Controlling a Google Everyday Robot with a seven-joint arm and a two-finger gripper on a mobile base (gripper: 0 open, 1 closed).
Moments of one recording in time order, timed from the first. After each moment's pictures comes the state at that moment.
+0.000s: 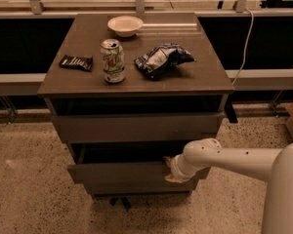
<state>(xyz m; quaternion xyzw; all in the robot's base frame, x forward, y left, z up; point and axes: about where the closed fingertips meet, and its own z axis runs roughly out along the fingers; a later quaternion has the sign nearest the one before) 0.549 -0.111 0.397 -0.76 0.62 0.07 0.18</state>
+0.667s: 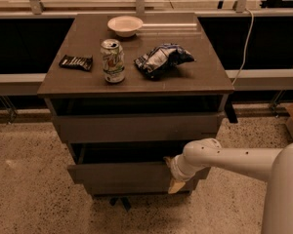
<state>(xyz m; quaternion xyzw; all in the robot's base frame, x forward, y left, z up) 0.548 -0.110 0.397 -0.76 0.62 0.07 0.18</state>
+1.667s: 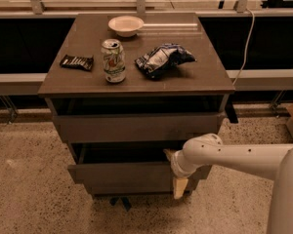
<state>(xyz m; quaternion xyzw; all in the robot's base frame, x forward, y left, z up) 0.557 -0.114 0.428 -0.76 0.62 0.03 0.18</state>
